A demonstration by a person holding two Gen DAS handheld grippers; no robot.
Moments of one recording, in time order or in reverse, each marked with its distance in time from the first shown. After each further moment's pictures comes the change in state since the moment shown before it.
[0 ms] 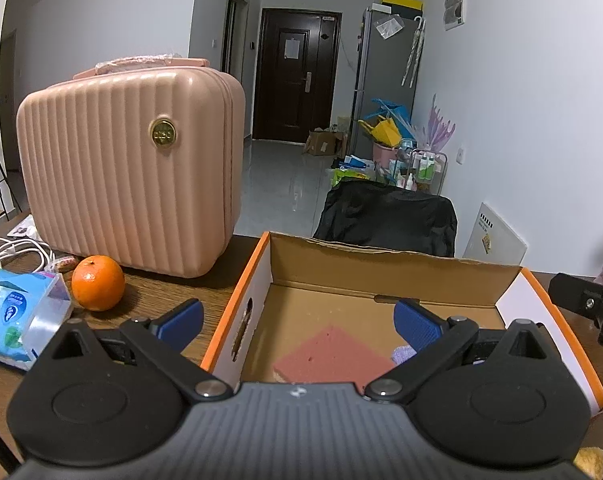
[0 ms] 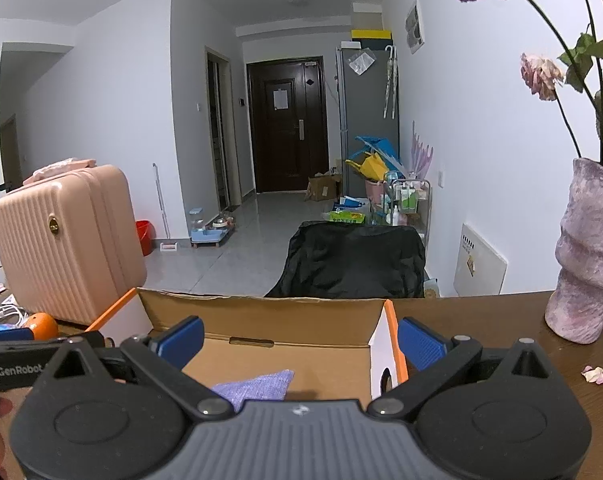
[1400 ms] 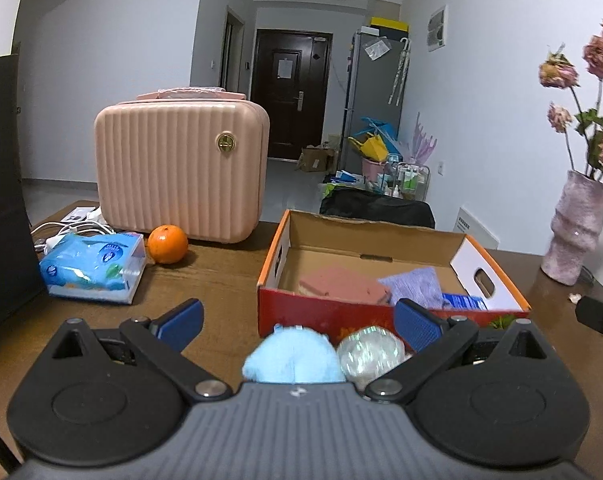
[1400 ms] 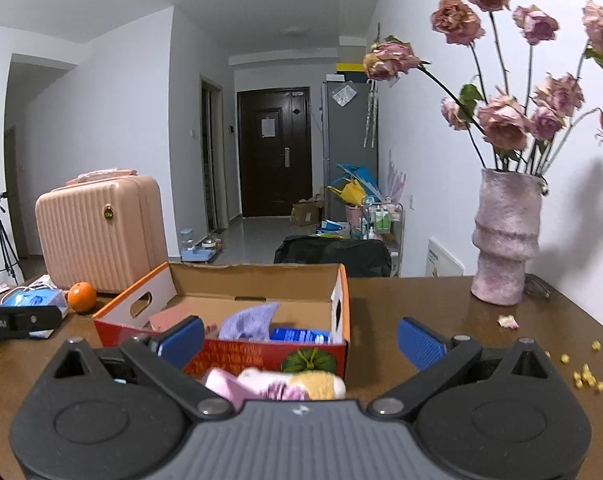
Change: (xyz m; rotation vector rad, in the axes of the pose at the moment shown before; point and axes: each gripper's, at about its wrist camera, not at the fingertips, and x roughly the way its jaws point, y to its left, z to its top) left arm -0.169 0.030 -0.067 0.013 -0.057 -0.031; right arm -0.183 -0.001 -0.076 -0.007 -0.087 -0.055
